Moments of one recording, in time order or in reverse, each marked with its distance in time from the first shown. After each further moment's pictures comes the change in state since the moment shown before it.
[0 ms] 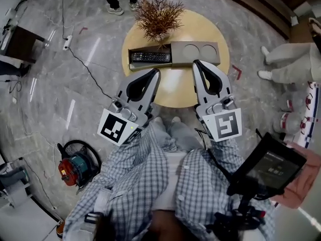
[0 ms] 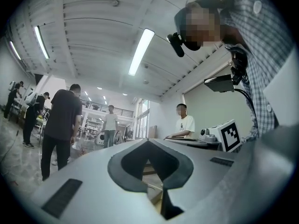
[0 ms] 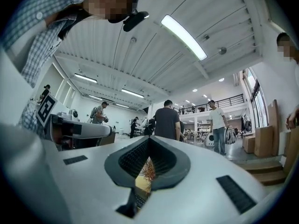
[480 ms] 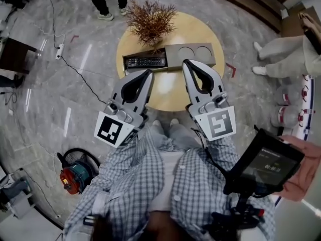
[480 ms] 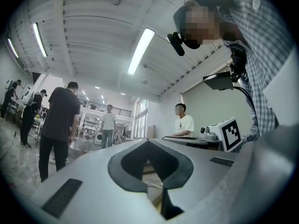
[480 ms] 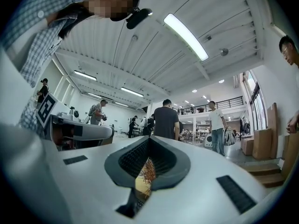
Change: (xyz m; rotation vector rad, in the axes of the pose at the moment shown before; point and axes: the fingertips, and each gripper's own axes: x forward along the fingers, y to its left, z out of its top) left arm 0.009 0.018 -0.004 0.011 0.002 -0.044; right arm 0.025 0.001 0.013 0.028 -0.035 -0.051
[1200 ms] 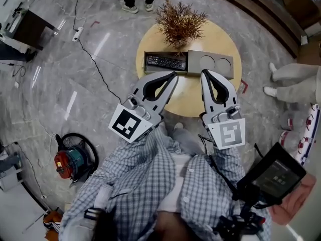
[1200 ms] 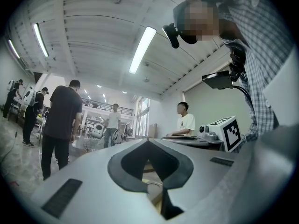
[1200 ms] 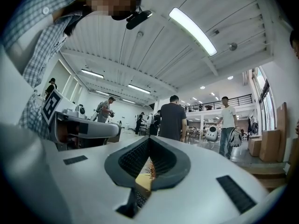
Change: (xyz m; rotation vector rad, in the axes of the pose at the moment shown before) left arm 0.000 0.007 -0.006 -0.020 0.017 0.021; right arm 0.010 0.016 -0.017 -0.052 0.062 0.106
